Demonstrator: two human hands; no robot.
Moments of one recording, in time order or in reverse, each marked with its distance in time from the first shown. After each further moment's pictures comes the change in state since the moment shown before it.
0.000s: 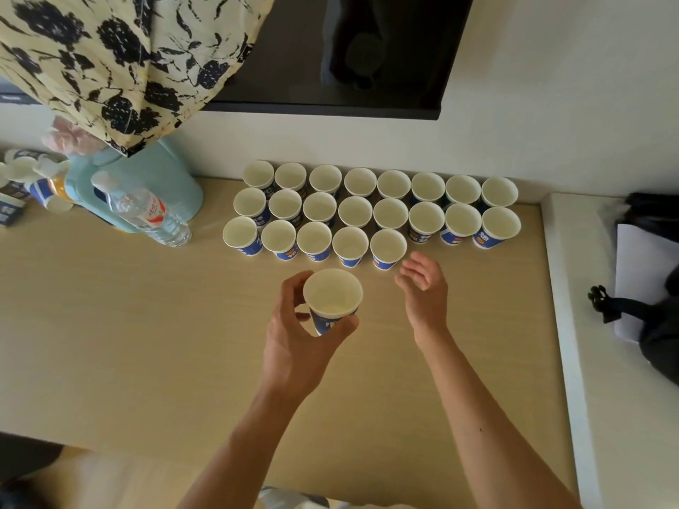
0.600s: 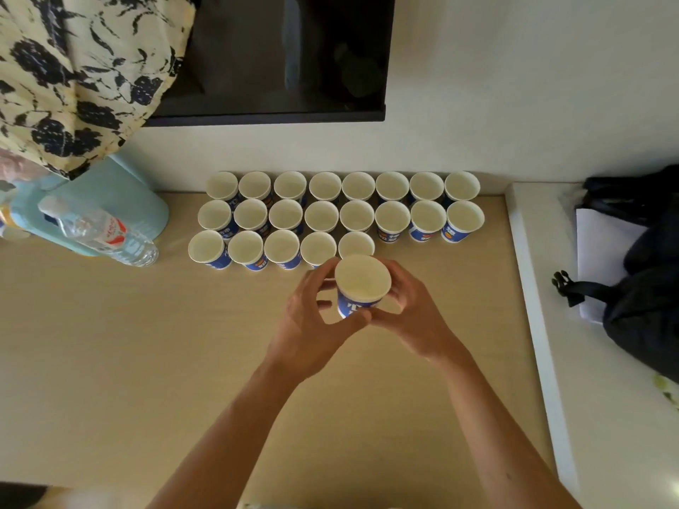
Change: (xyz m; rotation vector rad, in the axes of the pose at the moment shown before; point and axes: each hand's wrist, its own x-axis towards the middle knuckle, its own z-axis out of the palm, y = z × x) left_hand 0.028 0.012 0.044 0.120 -0.330 0.125; right_hand -0.031 -0.064 -0.048 -0.087 -0.554 -0.206
